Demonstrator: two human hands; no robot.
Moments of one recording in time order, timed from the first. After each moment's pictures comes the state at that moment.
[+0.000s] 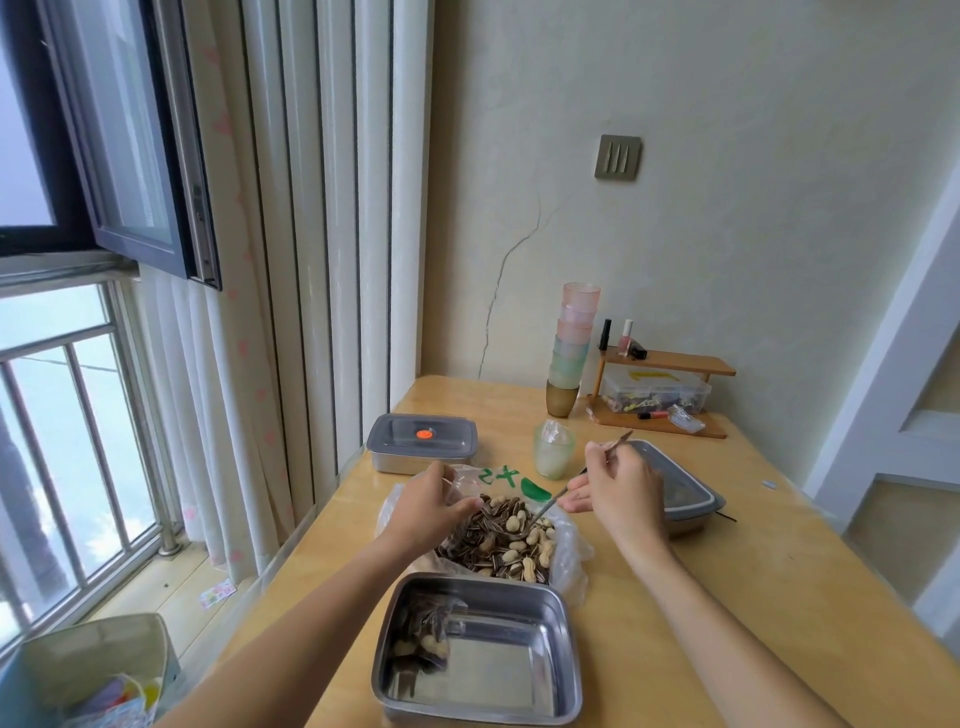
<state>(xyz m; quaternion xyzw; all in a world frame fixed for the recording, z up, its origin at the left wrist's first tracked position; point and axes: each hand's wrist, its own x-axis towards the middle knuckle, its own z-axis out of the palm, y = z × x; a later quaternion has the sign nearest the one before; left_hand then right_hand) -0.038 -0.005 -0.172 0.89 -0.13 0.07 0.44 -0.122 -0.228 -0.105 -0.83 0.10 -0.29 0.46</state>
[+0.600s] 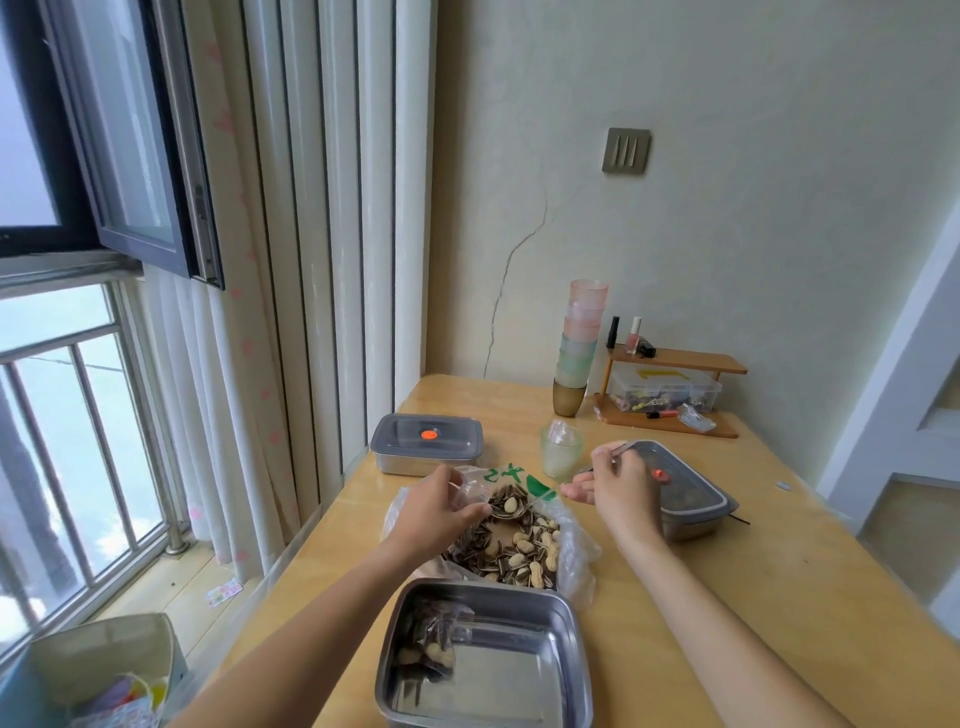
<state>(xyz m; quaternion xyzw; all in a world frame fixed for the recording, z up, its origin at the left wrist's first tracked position) -0.033 -0.005 -0.178 0.88 -0.14 0.06 0.44 -0.092 -0.233 -0.120 -0.79 0.15 -0.24 0.55</state>
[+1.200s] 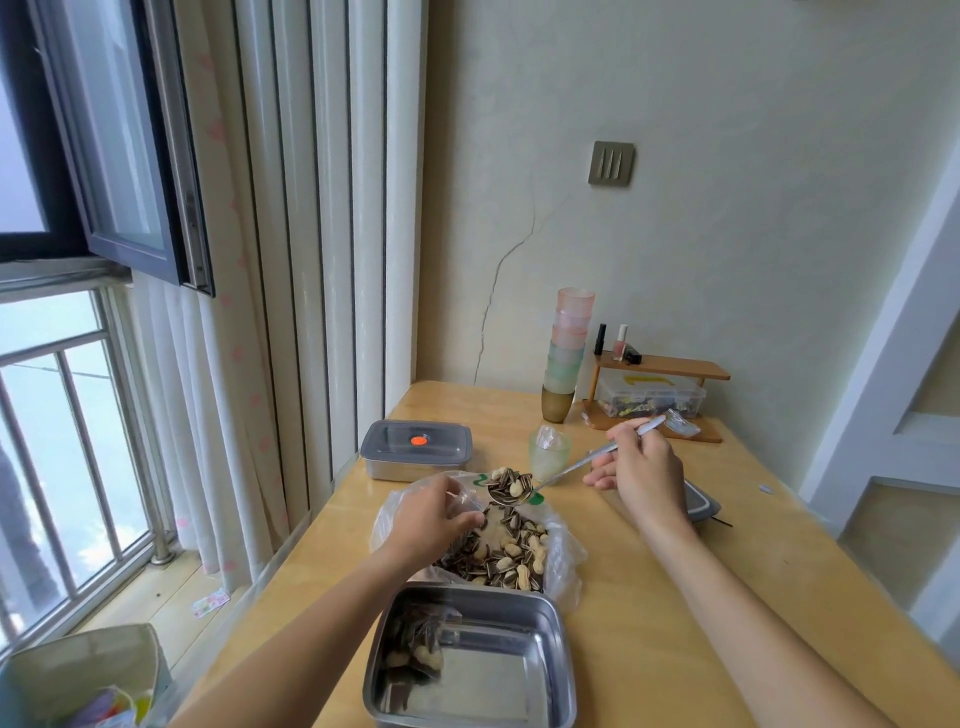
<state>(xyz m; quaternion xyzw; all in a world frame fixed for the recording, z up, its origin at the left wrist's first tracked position) -0.037 -0.014 -0.175 0.90 -0.14 0.07 0.40 -0.115 -0.254 -0.079 -0.79 0.13 -0.29 0.53</state>
